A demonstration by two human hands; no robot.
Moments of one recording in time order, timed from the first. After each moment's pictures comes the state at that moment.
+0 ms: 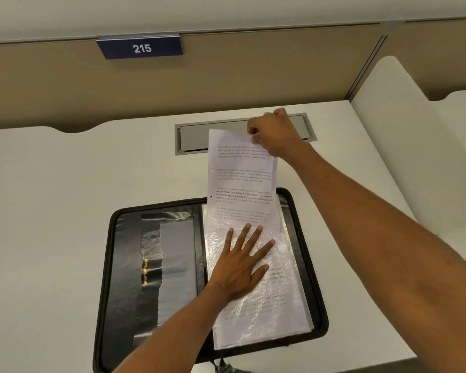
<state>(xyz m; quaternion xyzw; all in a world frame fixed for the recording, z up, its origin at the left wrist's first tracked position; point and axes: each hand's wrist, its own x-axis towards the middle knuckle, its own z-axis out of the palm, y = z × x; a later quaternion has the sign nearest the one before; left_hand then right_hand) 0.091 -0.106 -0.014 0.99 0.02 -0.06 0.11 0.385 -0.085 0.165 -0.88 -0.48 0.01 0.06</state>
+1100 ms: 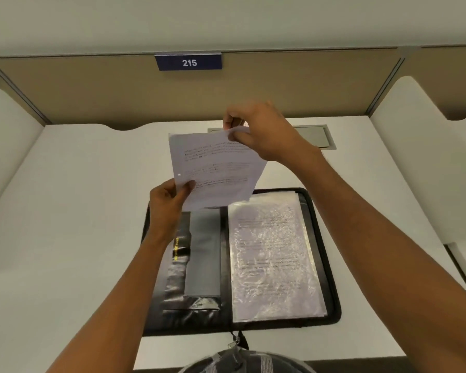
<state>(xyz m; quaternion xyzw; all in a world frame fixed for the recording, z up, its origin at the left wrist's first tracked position) 0.020 0.038 0.125 0.65 0.31 0.32 0.62 0.228 -0.085 0.287 -0.79 -0.56 0.04 0.24</state>
